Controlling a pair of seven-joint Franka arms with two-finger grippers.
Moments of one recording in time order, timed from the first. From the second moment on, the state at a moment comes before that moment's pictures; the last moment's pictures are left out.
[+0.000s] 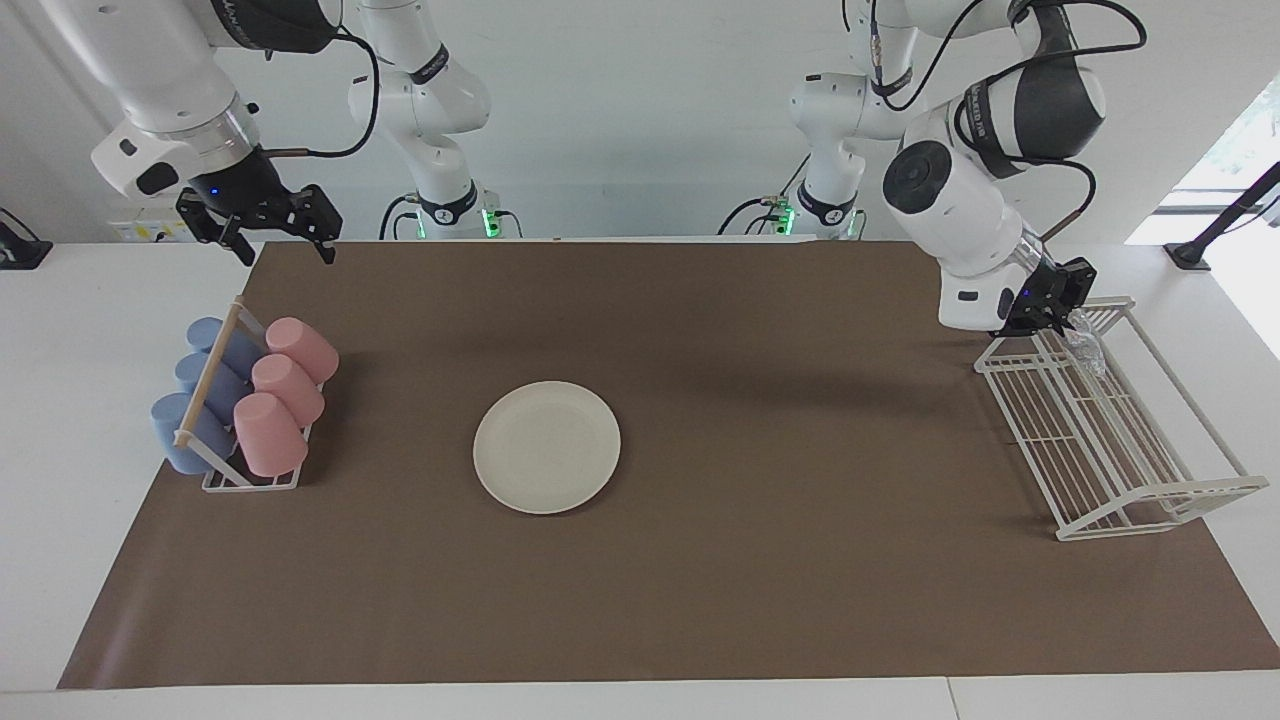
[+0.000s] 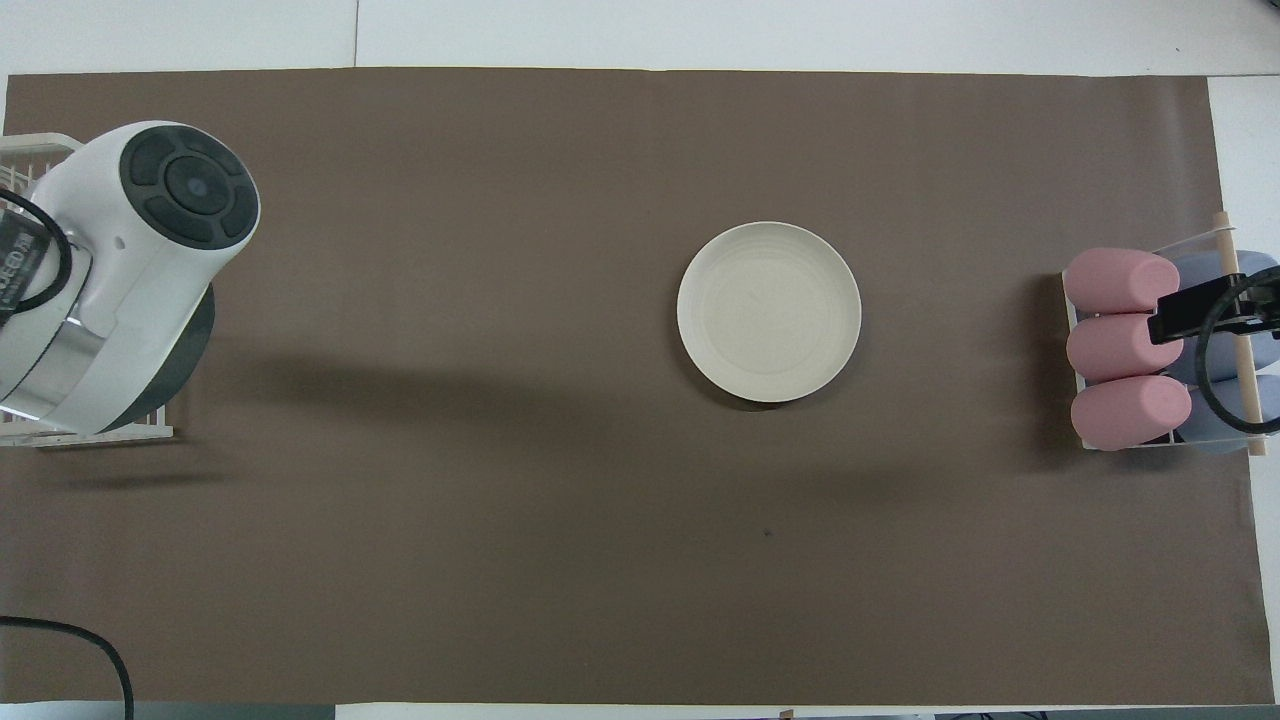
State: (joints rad) left arm -0.26 0.14 -0.02 -1.75 0.96 1.66 -0.49; right arm 0.02 -0.03 -0.08 -1.58 -0.02 1.49 -0.07
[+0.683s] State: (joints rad) left arm -0.22 0.34 0.00 -1.75 1.16 1.65 -0.71; right arm 0.02 -0.03 -0.09 -1.60 -0.02 1.49 -0.07
